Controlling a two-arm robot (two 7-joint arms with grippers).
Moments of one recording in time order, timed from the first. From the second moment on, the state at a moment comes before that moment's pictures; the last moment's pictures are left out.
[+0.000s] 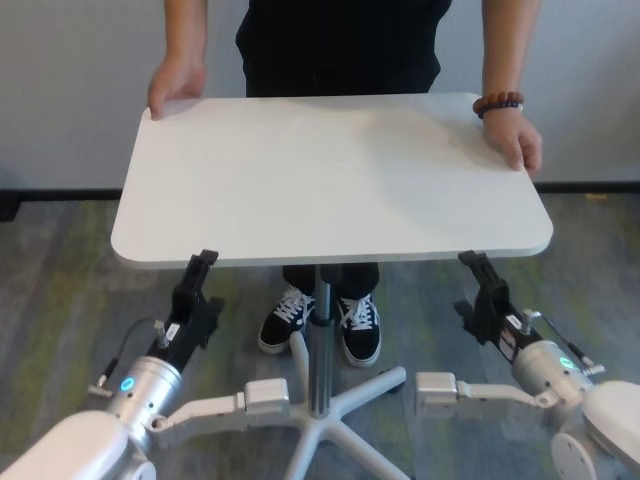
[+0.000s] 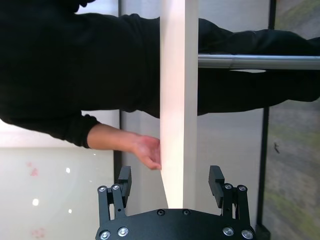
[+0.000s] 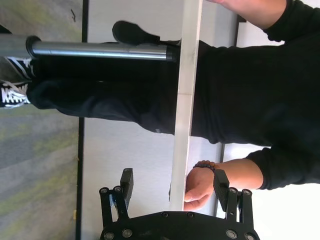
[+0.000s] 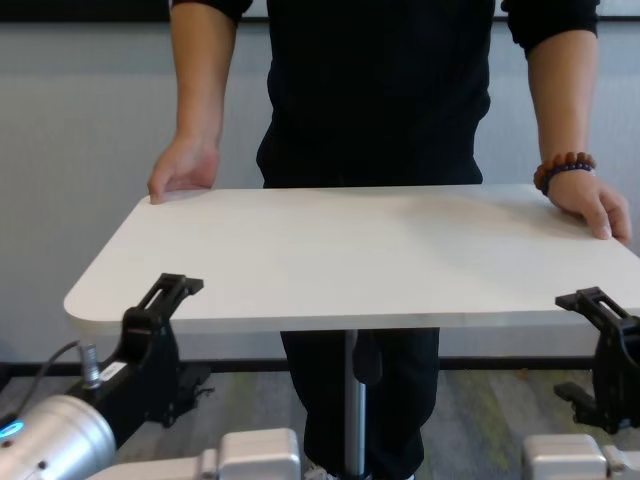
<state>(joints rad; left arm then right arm) -0.22 0.35 0.59 -1.24 1.05 0.08 0.30 0.31 0.45 -0.62 -1.13 -1.01 0.04 -0.18</state>
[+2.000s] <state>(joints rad) 0.23 0.41 0.18 -1.92 0.32 -0.10 -0.17 0.00 0.40 -0.37 -1.64 -0.40 -0.27 0.06</state>
